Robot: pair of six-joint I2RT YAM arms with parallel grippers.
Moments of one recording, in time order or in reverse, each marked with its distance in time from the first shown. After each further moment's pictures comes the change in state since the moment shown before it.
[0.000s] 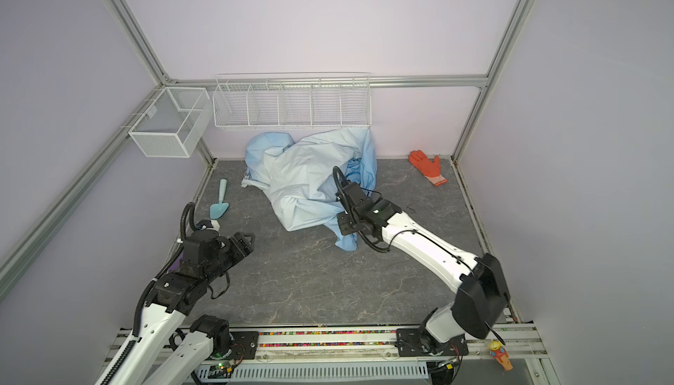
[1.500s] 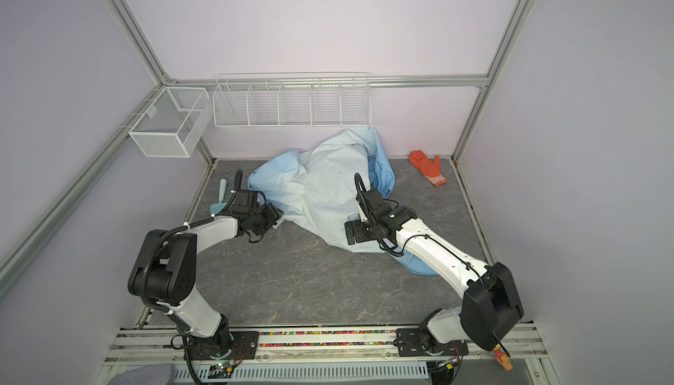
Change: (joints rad) left arm 0.085 1.059 0.290 0.533 0.261 -0.049; right arm -0.099 0.021 -0.101 0.029 -0.200 -0.007
